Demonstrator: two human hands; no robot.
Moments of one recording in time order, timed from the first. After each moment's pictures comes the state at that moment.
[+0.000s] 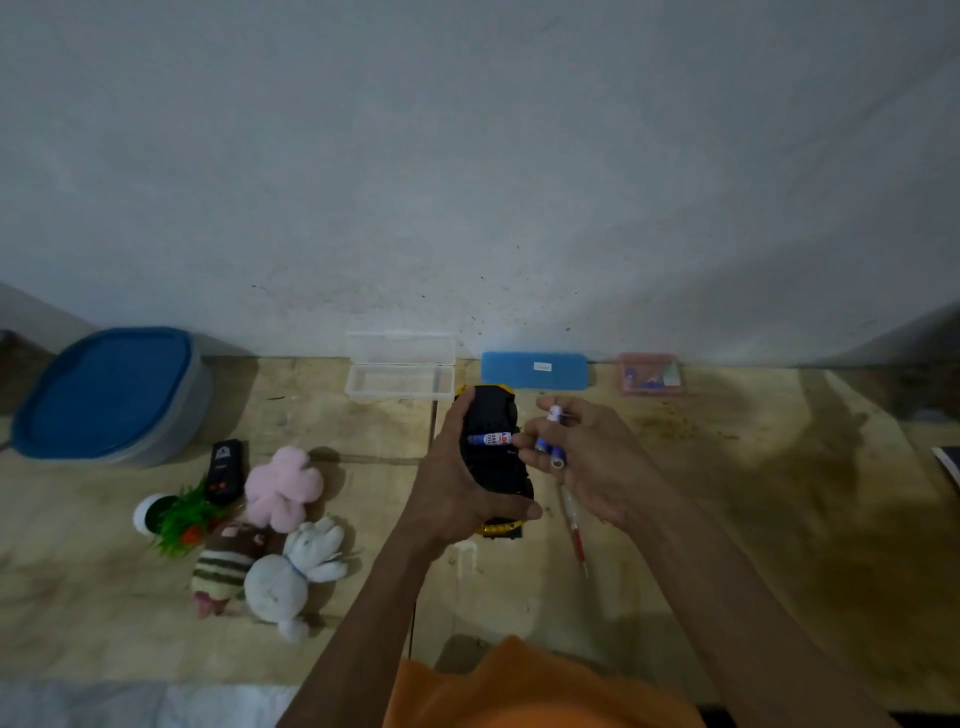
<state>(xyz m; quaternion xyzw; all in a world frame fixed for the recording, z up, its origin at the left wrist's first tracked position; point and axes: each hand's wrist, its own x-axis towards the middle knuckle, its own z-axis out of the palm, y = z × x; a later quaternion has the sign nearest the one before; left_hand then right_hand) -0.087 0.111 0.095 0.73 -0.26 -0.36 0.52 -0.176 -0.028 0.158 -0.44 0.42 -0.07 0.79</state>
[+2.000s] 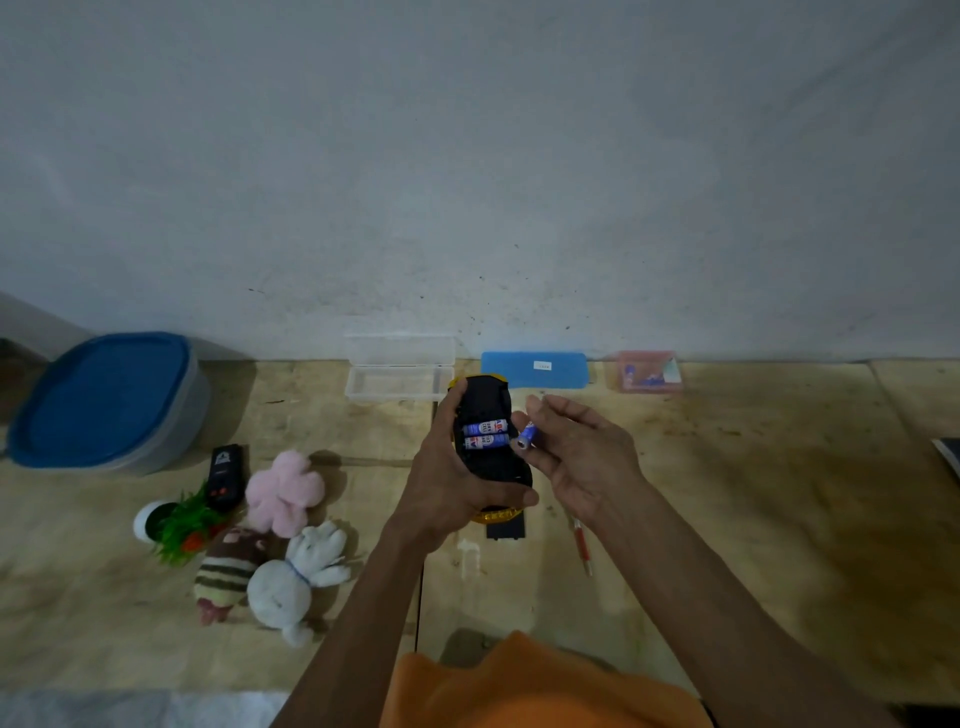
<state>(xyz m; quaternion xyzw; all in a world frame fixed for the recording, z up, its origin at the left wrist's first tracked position) -0.075 0.108 0.095 0.68 -0.23 -0.38 0.58 -0.166 -0.012 0.154 -0.27 0.47 -0.21 0.81</state>
